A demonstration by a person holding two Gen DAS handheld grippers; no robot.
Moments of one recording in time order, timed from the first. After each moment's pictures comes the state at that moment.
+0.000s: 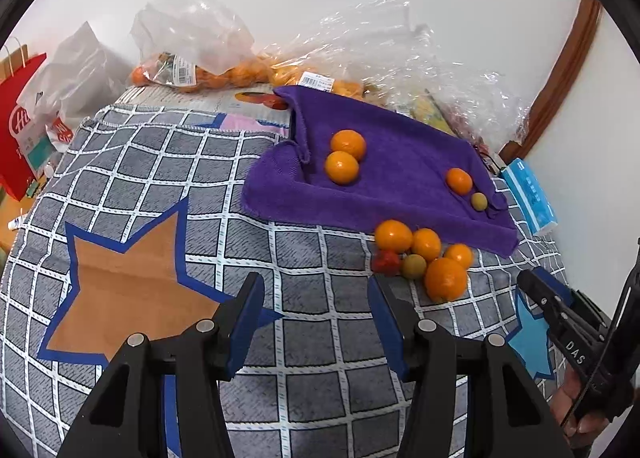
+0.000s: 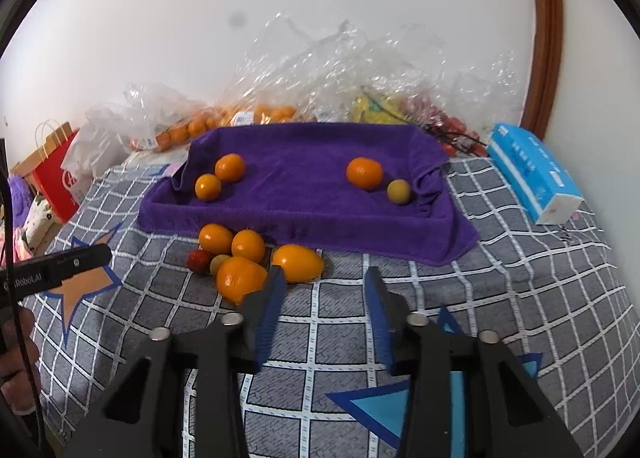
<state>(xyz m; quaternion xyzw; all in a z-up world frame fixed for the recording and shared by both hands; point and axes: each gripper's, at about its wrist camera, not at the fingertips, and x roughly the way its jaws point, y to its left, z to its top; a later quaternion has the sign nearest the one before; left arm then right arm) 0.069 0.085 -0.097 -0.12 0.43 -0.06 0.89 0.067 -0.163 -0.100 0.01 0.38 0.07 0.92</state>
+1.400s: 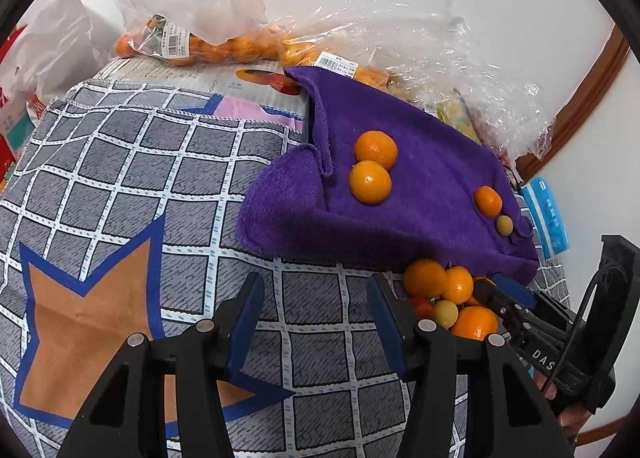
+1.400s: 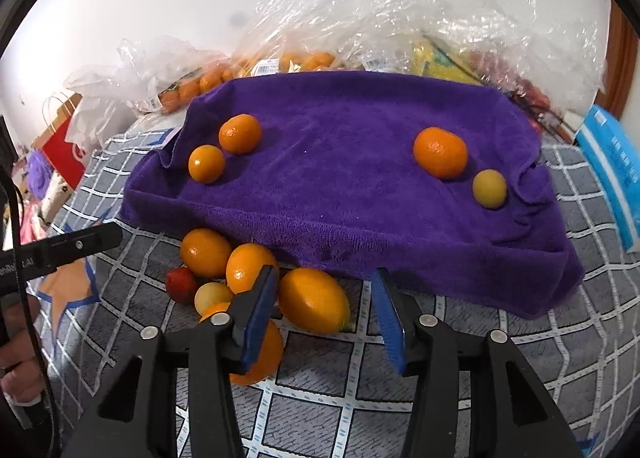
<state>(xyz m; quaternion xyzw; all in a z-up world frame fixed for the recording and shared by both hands) 0.128 0.095 -0.125 -0.15 0.46 -0.06 0.87 0.156 -0.144 -0.144 0.03 0.45 0.15 0.88</state>
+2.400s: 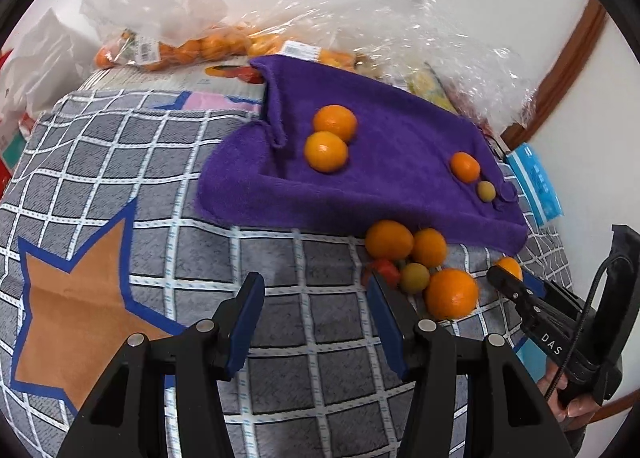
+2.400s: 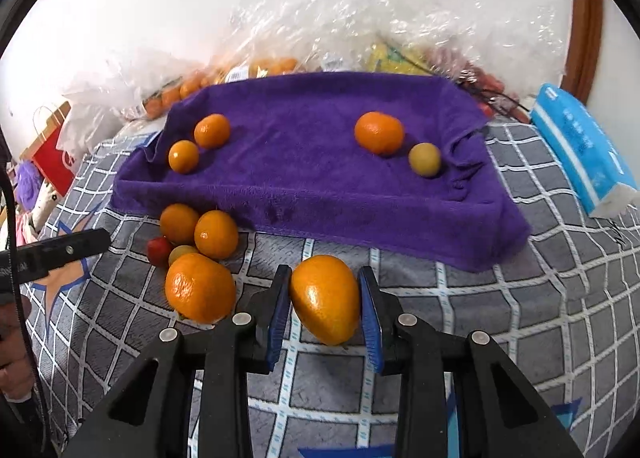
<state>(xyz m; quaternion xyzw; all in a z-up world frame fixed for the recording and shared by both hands) 0.109 0.062 -0.118 -0.11 0.47 -0.09 0.87 0.114 -0.180 -0.137 0.02 0.43 0.10 0.90</state>
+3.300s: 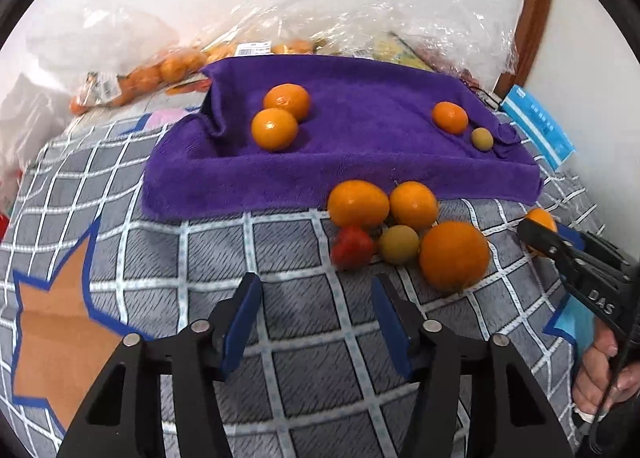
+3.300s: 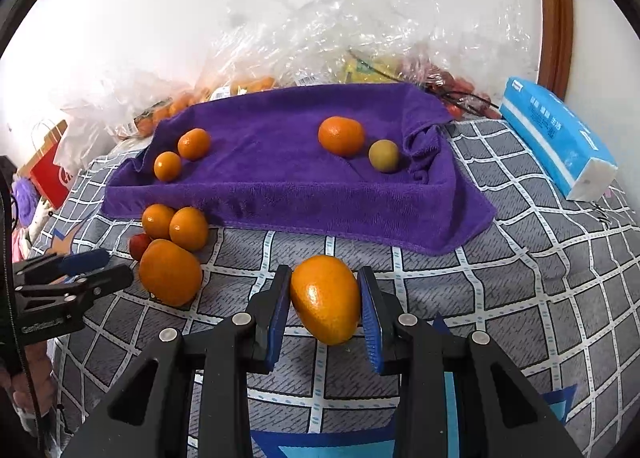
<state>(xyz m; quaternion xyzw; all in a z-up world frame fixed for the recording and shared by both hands) 0.103 0.010 -0.143 0.00 0.45 -0.09 0.89 0.100 -0.202 -0.144 0.04 0.39 0.08 0.91</state>
